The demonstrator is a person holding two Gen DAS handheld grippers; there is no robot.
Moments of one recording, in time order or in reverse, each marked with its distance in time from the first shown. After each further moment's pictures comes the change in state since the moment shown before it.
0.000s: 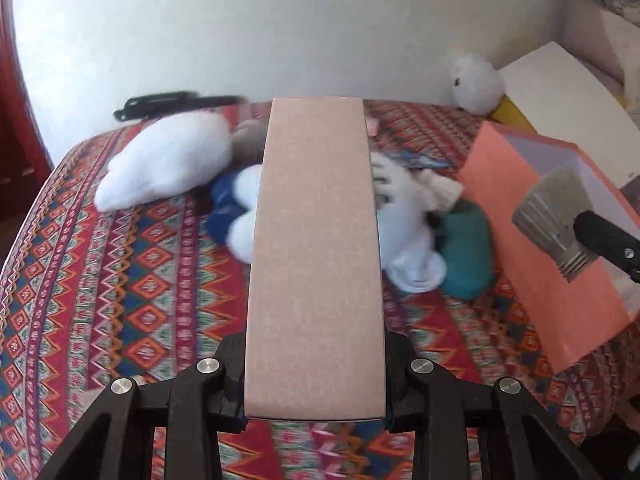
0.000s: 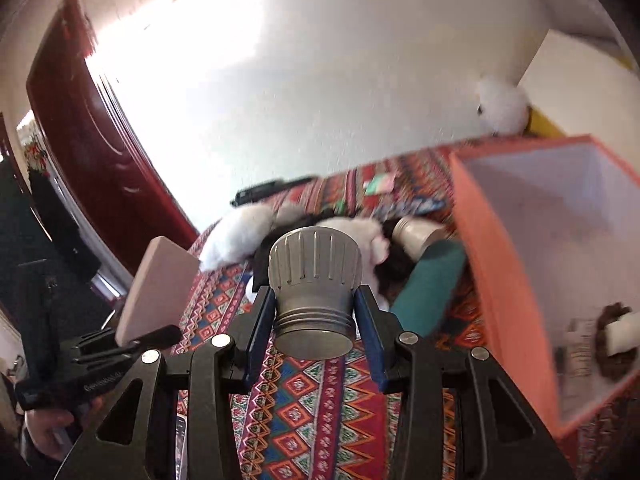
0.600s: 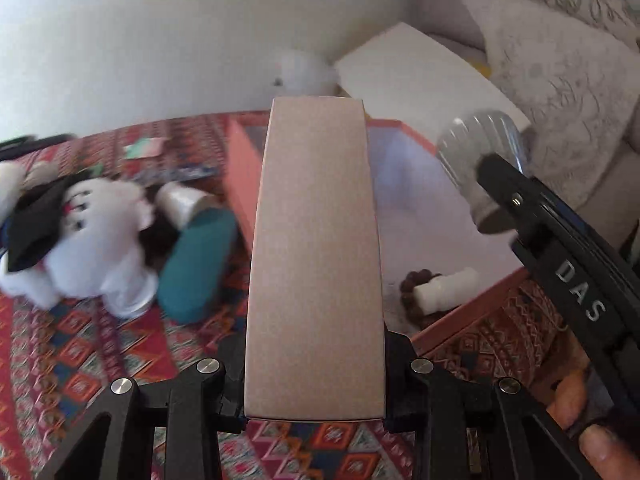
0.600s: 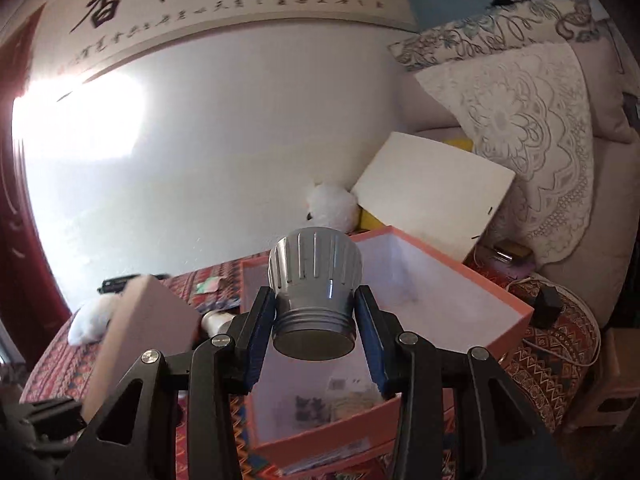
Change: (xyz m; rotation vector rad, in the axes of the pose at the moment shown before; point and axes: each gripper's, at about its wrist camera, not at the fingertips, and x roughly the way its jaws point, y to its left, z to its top) left arm 0.012 -0.217 -0.004 0.138 -0.032 -0.300; right arm -0.122 -0.085 -0.007 0.017 -0.352 -0.503
